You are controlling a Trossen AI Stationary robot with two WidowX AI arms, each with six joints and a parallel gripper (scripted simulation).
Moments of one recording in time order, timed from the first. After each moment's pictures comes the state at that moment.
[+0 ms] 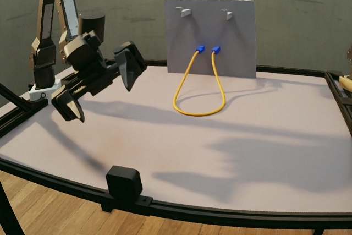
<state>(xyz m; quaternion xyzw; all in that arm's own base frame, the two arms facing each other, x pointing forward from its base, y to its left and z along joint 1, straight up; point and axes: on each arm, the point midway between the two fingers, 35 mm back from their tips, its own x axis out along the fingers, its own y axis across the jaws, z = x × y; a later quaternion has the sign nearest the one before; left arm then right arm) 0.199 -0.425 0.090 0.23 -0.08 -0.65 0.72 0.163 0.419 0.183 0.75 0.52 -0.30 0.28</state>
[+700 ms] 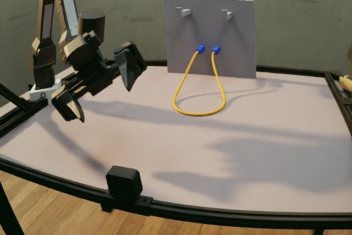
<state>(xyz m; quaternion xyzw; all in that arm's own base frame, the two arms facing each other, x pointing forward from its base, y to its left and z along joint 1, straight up) 0.199 -0.425 0.090 0.23 -0.08 -0.65 0.72 0.163 0.419 0.183 0.75 0.52 -0.30 0.28</state>
